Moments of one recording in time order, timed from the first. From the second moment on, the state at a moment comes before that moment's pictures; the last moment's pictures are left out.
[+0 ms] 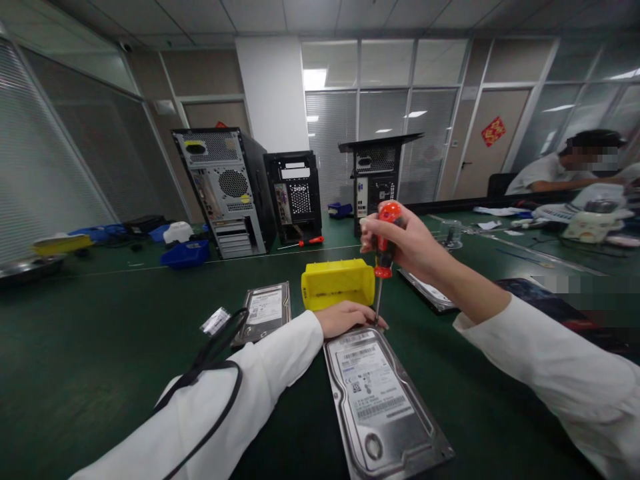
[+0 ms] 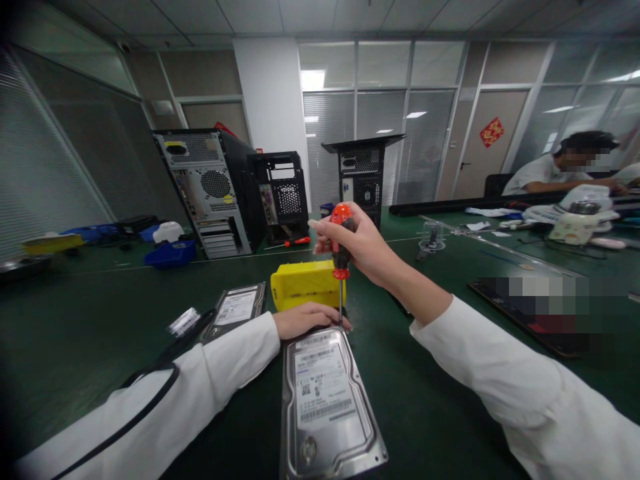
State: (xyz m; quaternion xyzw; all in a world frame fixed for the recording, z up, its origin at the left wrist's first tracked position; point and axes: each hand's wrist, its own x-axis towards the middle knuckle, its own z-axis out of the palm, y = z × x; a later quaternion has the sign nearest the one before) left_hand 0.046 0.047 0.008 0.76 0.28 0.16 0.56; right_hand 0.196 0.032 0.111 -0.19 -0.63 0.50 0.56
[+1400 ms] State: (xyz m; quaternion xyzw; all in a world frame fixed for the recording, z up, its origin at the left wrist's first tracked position) left_hand 0.042 0.044 0.004 0.75 0.29 0.13 0.58; right_hand 0.200 0.028 0.119 -0.21 -0.64 0.53 0.52
